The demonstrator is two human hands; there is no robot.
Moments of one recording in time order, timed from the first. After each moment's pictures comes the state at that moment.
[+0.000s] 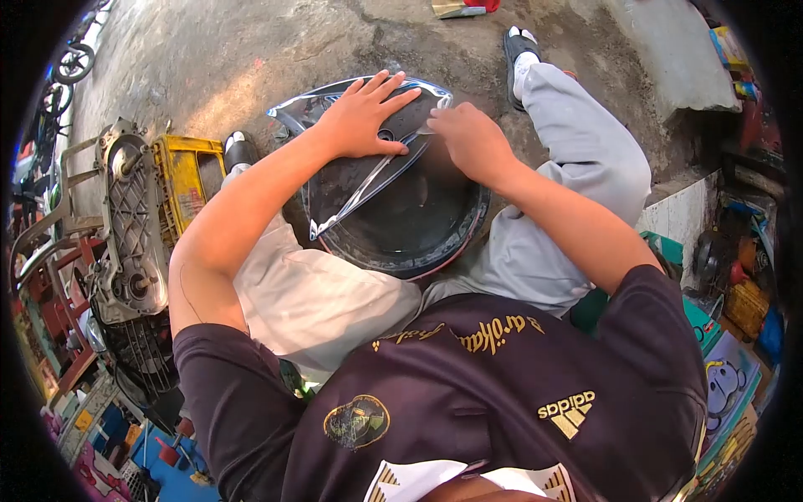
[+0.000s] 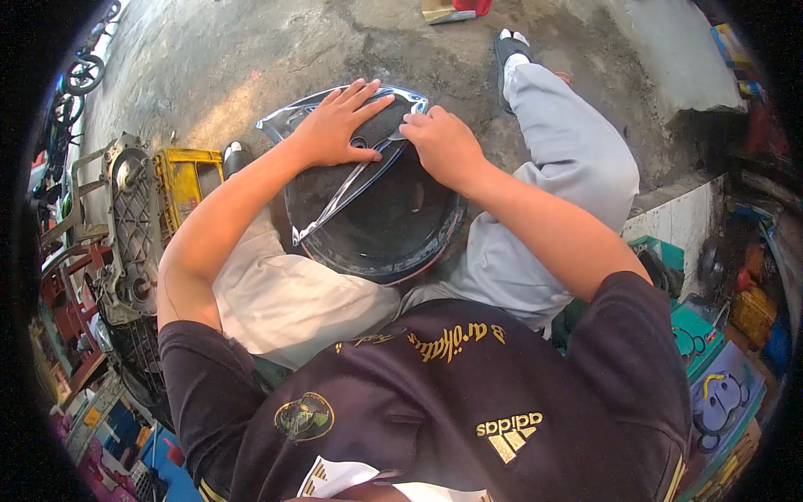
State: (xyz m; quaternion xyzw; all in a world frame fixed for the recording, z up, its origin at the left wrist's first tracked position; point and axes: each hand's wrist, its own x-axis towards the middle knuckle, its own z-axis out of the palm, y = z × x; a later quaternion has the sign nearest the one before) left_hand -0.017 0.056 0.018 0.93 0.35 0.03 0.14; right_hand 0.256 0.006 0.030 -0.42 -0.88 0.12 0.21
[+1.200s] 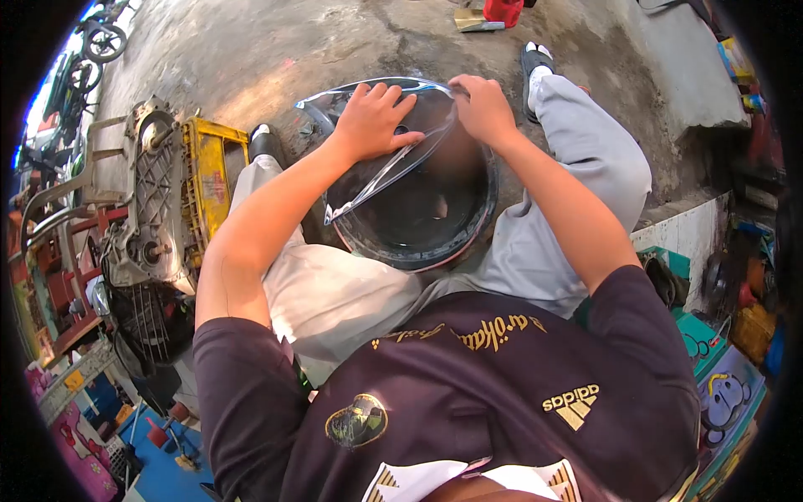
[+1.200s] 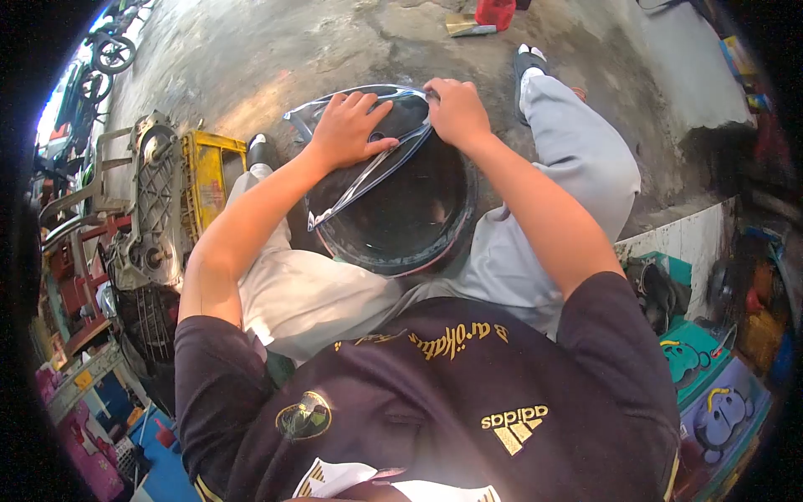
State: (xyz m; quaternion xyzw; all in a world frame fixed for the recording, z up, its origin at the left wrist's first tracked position) left_hand -0.020 0.025 0.034 0.92 0.38 0.11 -0.02; right_hand 0.245 0.052 0.013 -0.54 -0.77 0.18 0.28
